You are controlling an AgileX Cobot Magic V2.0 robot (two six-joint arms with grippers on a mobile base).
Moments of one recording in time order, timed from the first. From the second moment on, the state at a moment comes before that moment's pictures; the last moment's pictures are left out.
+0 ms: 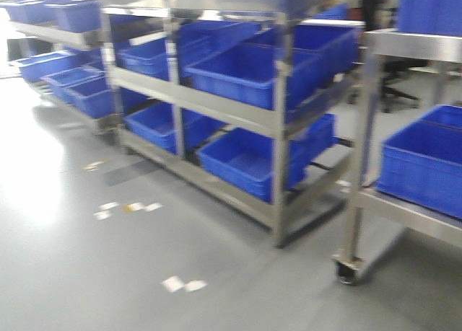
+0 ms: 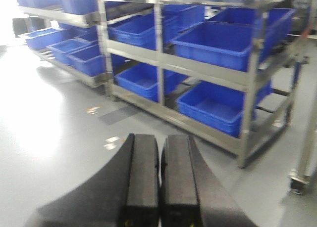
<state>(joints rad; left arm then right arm) -0.06 -0.01 0.01 0.01 0.13 -0.02 0.61 0.95 -1.04 0.13 0.73 0.01</state>
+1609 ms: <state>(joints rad) -0.06 -0.01 0.01 0.01 0.13 -0.02 0.61 0.95 -1.04 0.13 0.73 0.01</state>
